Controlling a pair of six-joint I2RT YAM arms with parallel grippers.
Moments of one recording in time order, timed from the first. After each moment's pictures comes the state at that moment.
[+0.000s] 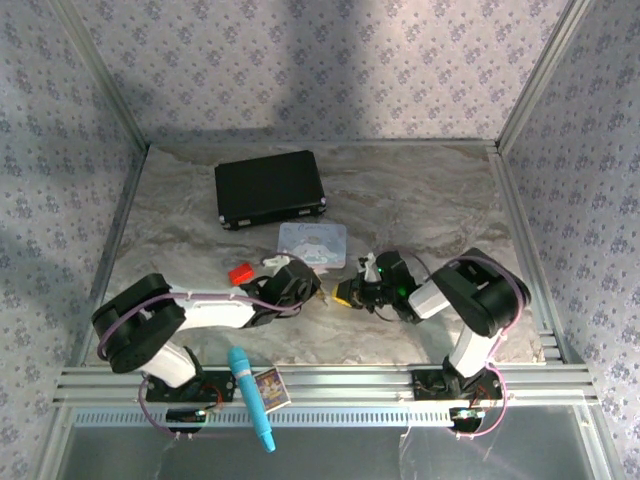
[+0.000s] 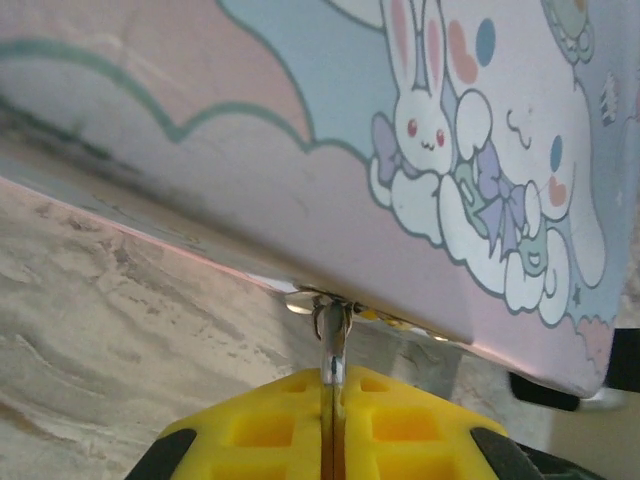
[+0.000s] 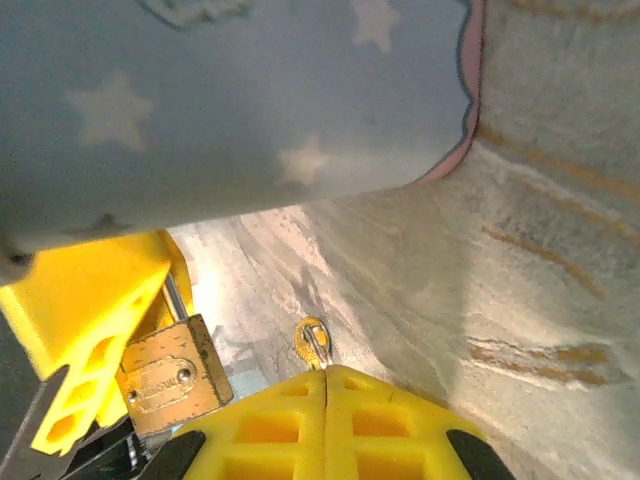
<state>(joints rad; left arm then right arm) -0.98 1.52 0.60 0.16 -0.24 -1.39 0.60 1.66 0.40 0.60 -0.62 1.06</state>
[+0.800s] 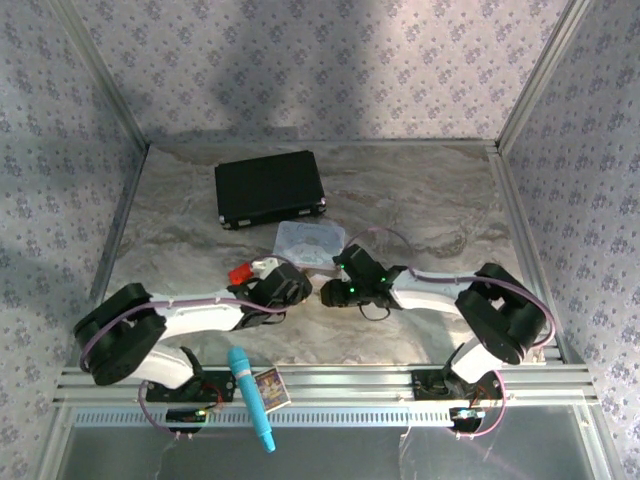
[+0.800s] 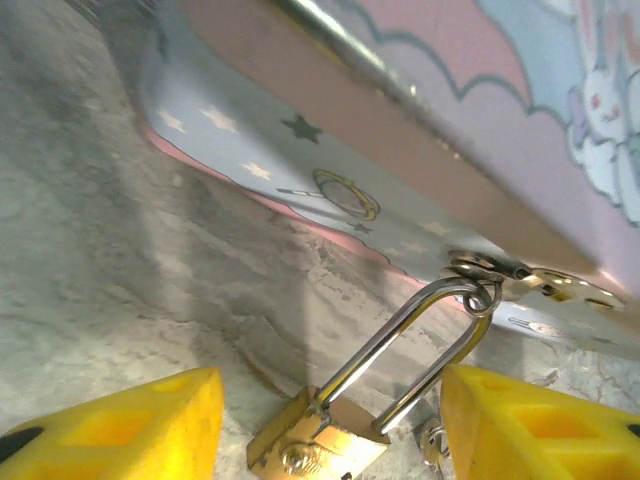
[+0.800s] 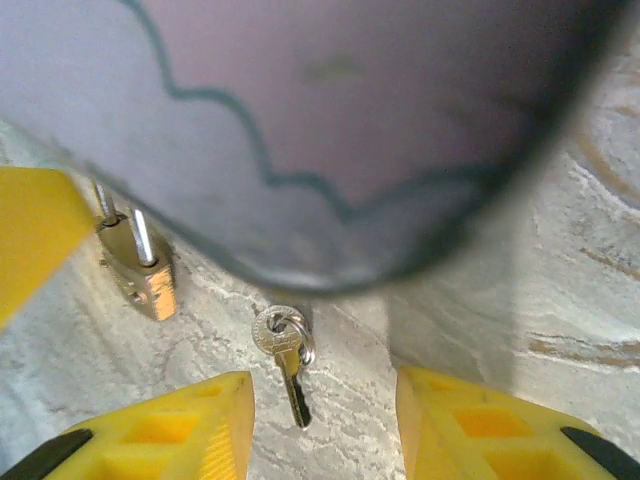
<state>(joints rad) -0.96 1.38 0.53 -0.02 -0.28 -1.29 0.84 1.57 0.72 -0.12 -0.17 0.66</state>
